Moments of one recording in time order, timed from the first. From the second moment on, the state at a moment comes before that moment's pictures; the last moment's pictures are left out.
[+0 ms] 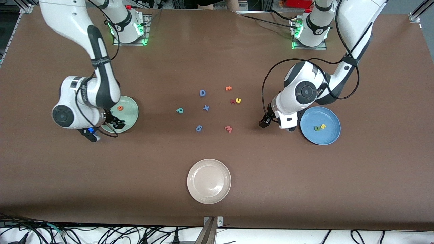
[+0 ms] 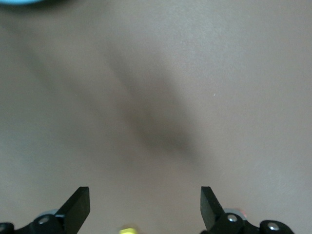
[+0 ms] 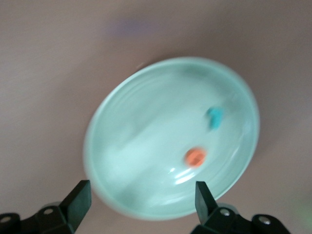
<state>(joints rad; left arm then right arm) 0.06 0.48 -0.54 -1.96 0.03 2.35 -1.57 0.58 0.50 -0.48 -1.86 0.26 2.00 0.72</state>
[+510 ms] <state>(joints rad) -0.04 0.36 -0.54 -2.14 0.03 2.55 -1.98 0.64 0.51 -0.32 -1.76 0.40 2.03 1.12</state>
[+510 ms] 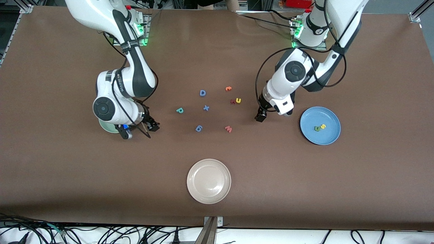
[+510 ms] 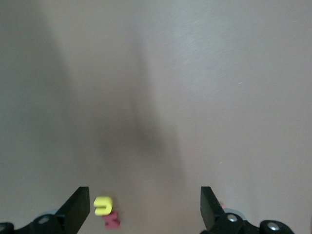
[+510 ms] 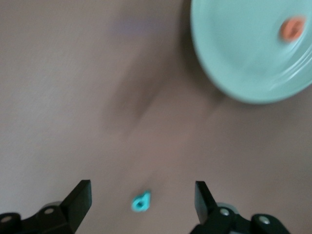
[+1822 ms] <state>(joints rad) -0.28 0.50 -0.45 -2.14 0.19 2.63 -2.33 0.79 0.64 -0.26 -1.83 0.43 2.18 1.26</state>
